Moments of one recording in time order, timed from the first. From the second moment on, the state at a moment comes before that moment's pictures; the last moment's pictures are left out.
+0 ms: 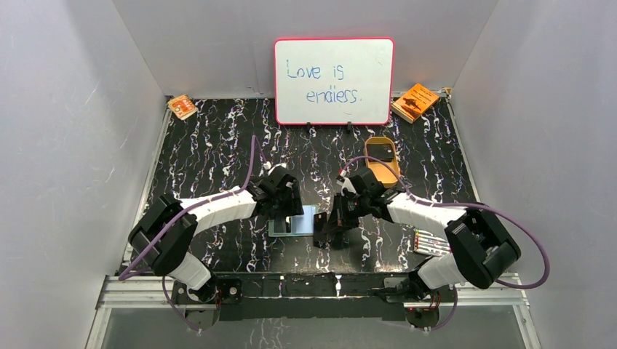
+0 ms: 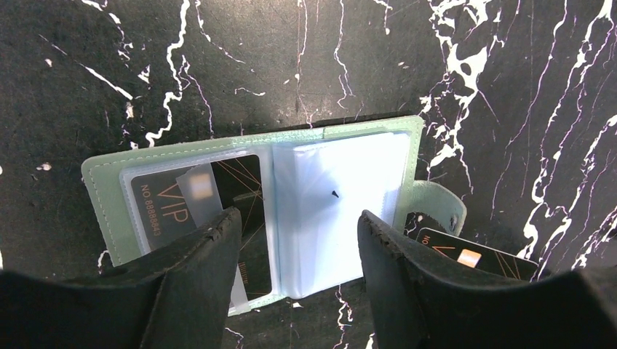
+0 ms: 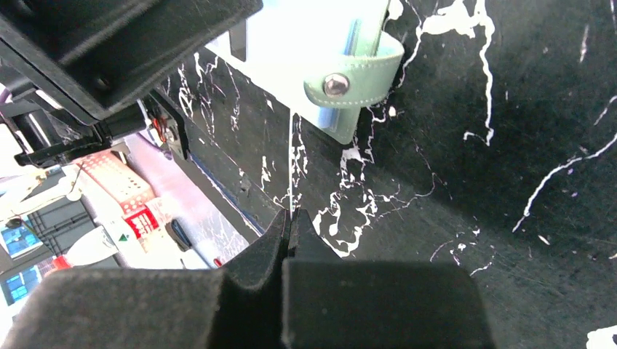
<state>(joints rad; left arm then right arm) -0.77 1.53 0.83 -0.32 -0.07 -0.82 0.68 1.40 0.64 -0.21 -0.60 0.72</state>
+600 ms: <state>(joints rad) -0.77 1.55 0.88 -0.38 -0.09 -0.77 0.67 1.51 0.68 -0.21 -0.62 0.72</state>
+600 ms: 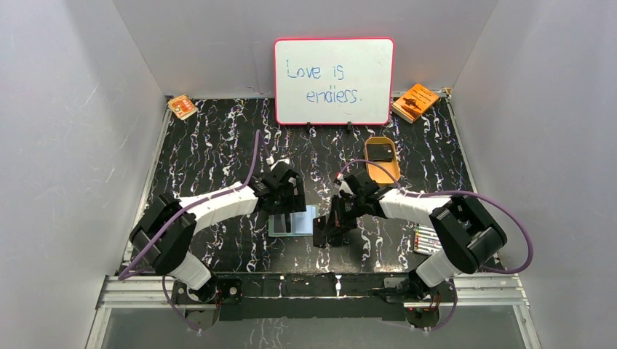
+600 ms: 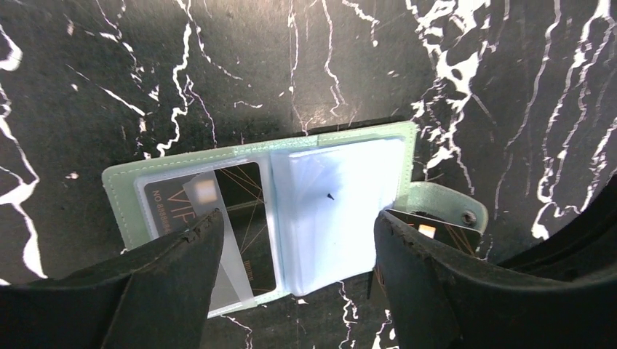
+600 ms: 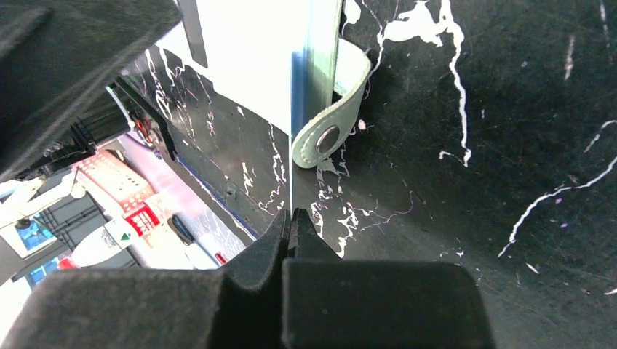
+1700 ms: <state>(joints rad) -0.95 1.79 1.13 -0.59 -0.29 -0.71 0.67 1.22 0.68 -0.43 -0.52 0.68</state>
